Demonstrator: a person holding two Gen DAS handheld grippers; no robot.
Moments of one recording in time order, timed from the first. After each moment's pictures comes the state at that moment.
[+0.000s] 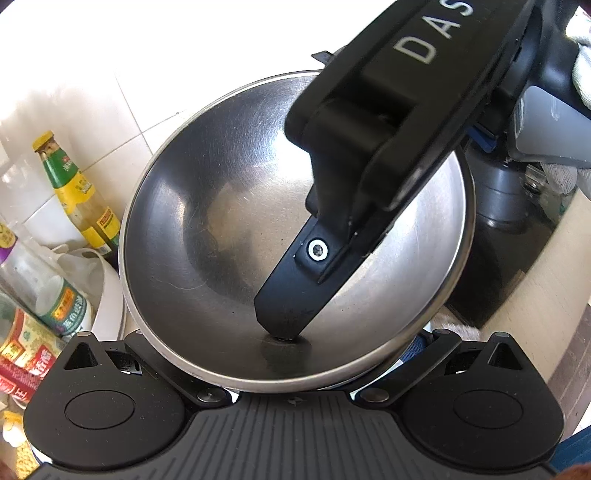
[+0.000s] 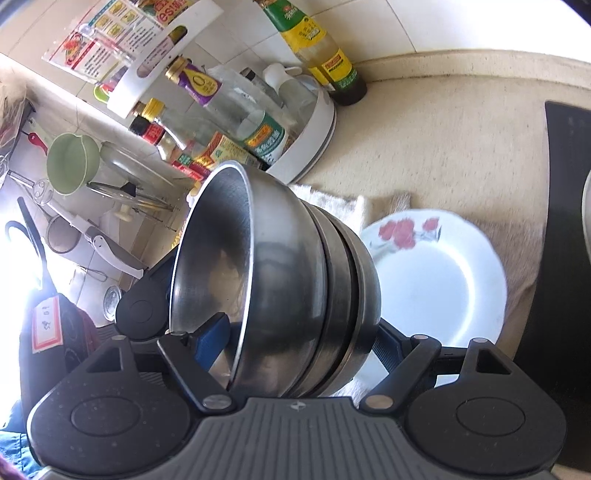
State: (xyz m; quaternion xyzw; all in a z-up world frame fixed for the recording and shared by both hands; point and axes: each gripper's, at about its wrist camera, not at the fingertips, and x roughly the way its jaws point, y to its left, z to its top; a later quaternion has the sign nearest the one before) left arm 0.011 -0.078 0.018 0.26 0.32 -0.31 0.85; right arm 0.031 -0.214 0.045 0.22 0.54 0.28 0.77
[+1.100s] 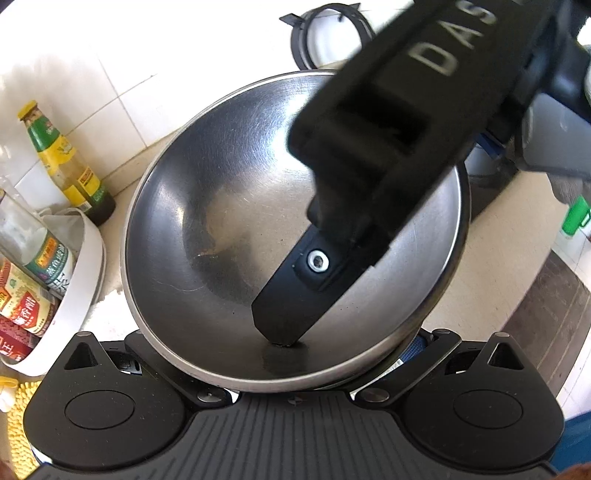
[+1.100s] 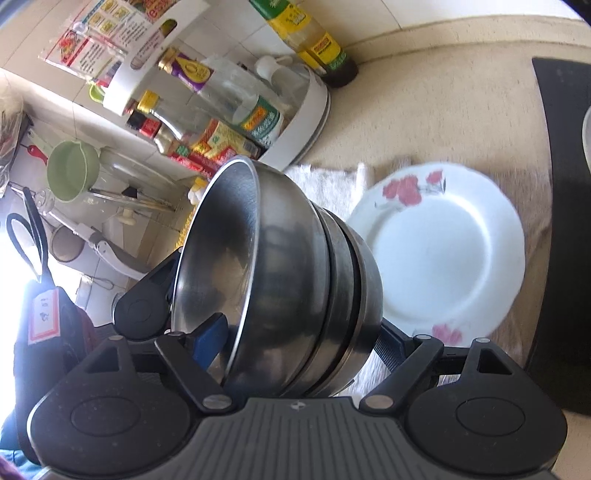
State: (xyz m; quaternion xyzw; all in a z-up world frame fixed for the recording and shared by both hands) left arm -0.004 -0.048 -0.004 0.28 0.37 -0.33 0.82; right arm 0.009 -0.210 0.024 0.25 0.53 0.27 0.76
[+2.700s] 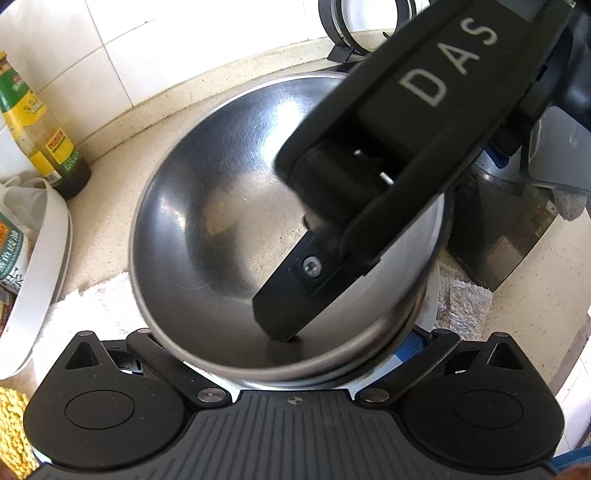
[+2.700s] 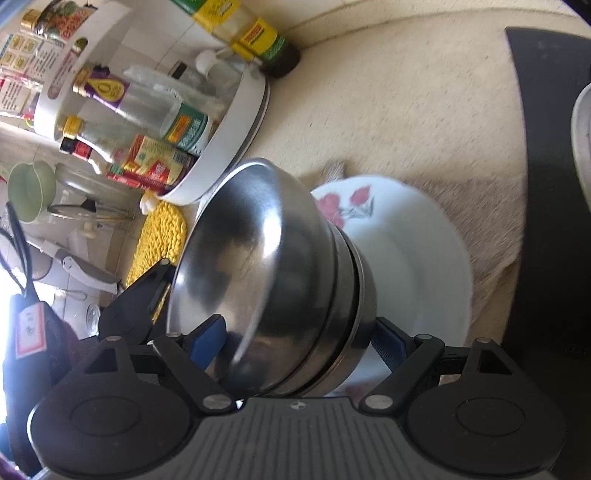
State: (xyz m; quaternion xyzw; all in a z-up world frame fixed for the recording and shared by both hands) left arm 0.042 -0.087 -0.040 0.26 0.43 -0.31 0.81; right arm 0.066 -0.240 -0.030 0.26 0.57 0.24 0.74
